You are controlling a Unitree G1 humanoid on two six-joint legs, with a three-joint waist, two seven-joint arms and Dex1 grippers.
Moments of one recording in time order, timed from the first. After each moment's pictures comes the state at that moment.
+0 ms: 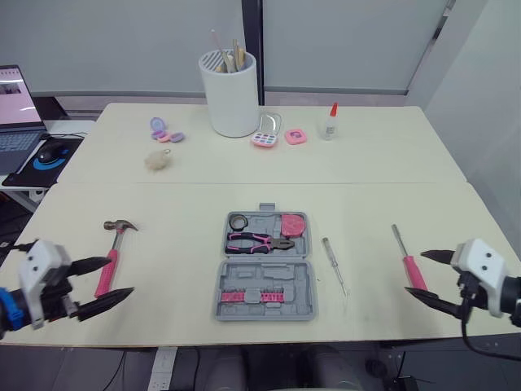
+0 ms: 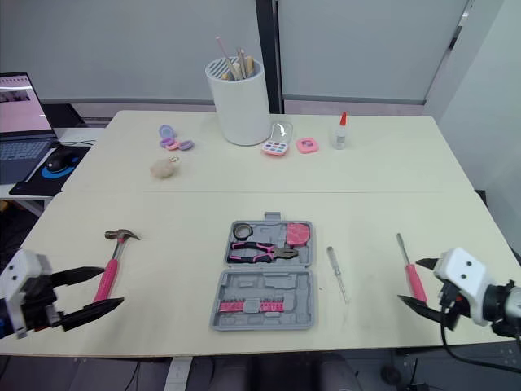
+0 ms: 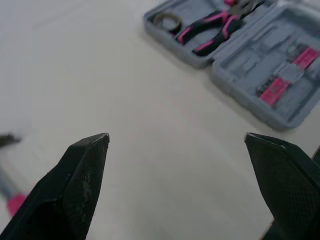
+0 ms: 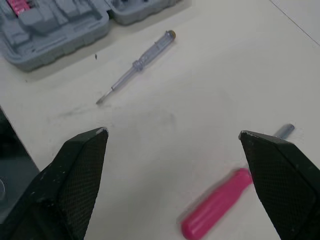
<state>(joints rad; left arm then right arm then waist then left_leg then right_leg) 0.27 0.93 0.53 -0.10 -0.50 0.25 -1.25 0.32 -0.82 -0.37 -0.52 0.28 0.45 1.00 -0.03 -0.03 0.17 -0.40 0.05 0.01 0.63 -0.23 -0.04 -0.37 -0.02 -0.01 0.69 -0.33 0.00</state>
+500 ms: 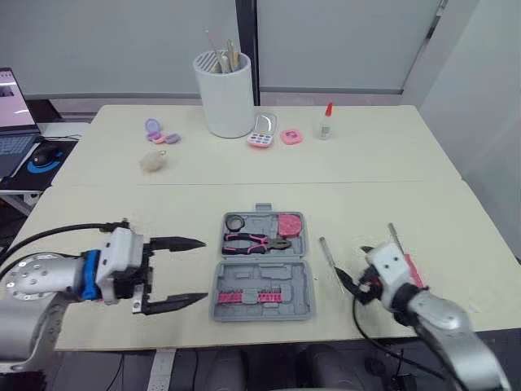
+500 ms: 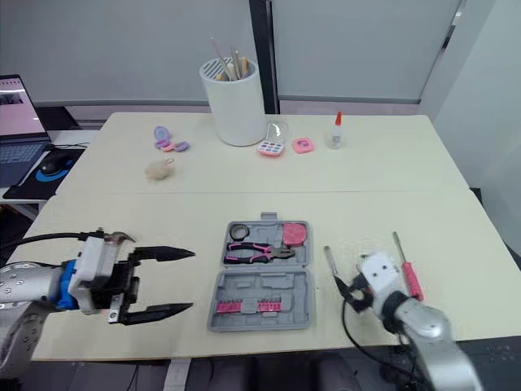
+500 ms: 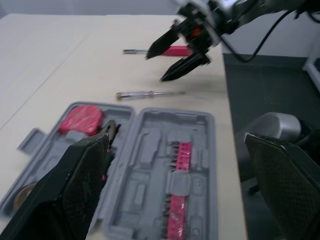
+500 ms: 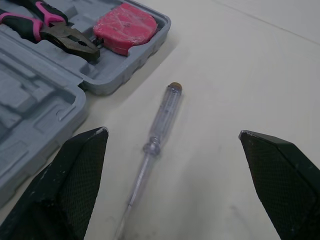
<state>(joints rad) 0.09 0.86 0.24 -0.34 -0.59 0.14 -1.40 0.17 -0.34 0.14 -0.46 -0.01 0.54 0.39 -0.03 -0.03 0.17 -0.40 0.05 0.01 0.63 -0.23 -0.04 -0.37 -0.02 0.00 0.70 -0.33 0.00</state>
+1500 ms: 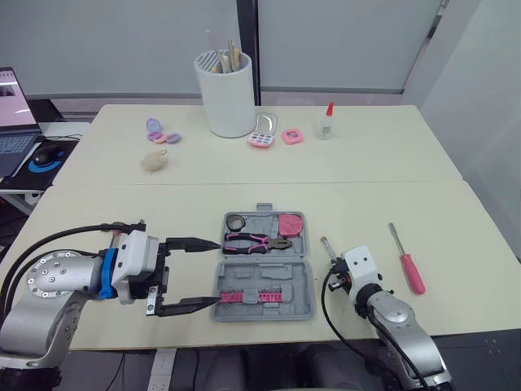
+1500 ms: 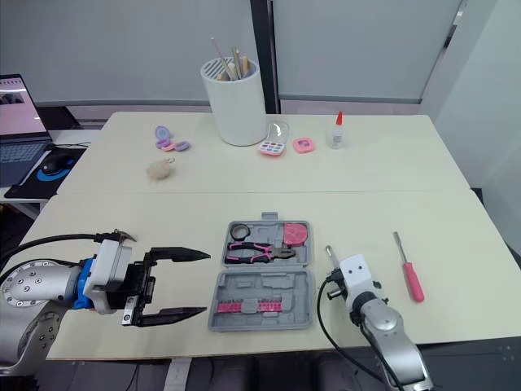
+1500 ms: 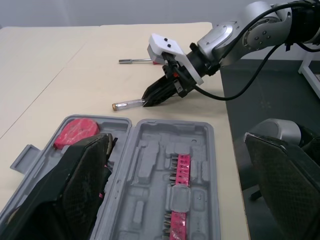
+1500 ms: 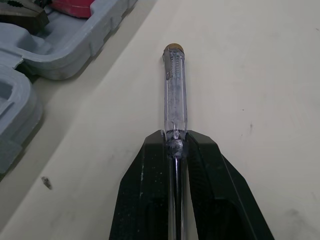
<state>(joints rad) 0.06 0.85 0.22 -0.33 -0.59 0.15 -1.34 0.09 -0.23 0.16 -0.26 -0.06 0.51 0.25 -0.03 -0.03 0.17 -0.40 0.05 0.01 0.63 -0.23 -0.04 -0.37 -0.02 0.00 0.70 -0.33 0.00</state>
